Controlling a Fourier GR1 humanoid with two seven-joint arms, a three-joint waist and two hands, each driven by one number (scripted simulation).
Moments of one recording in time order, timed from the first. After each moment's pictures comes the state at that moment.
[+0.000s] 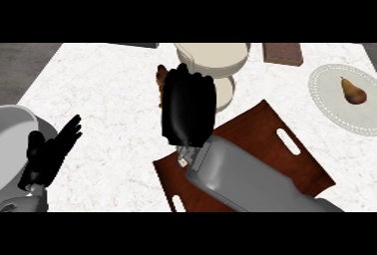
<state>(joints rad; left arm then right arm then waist) -0.05 0.29 0.11 -1.33 0.00 -0.15 0.17 -0.90 -0.01 0.66 -1.39 1.04 -0.08 1.14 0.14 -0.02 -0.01</state>
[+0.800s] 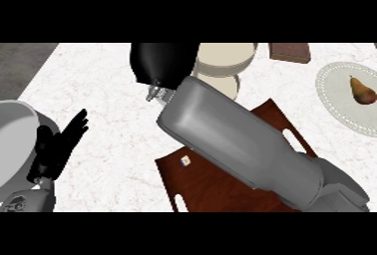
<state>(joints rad) -0.10 0.27 0.10 -1.32 -0.02 -0.13 0.17 -1.29 -0.01 0.56 -1.08 1.07 -0.16 1.20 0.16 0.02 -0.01</state>
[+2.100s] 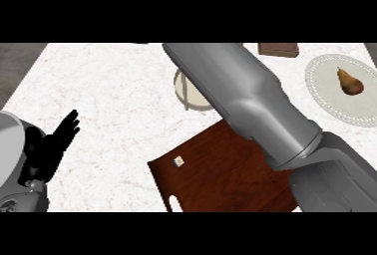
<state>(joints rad) -0.08 0.28 0.14 -1.34 -0.01 -0.12 0.17 -1.61 -0.01 0.43 -0.38 1.08 -0.25 0.95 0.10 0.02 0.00</state>
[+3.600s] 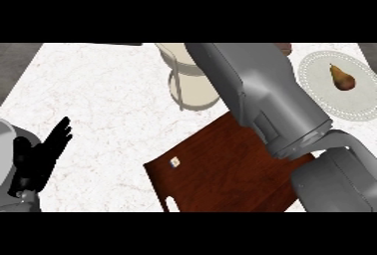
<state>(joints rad) -0.02 0.28 0.16 -1.37 0.00 -0.12 0.16 -1.71 -0.02 0.21 -0.10 0.92 -0.08 0.95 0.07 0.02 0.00</state>
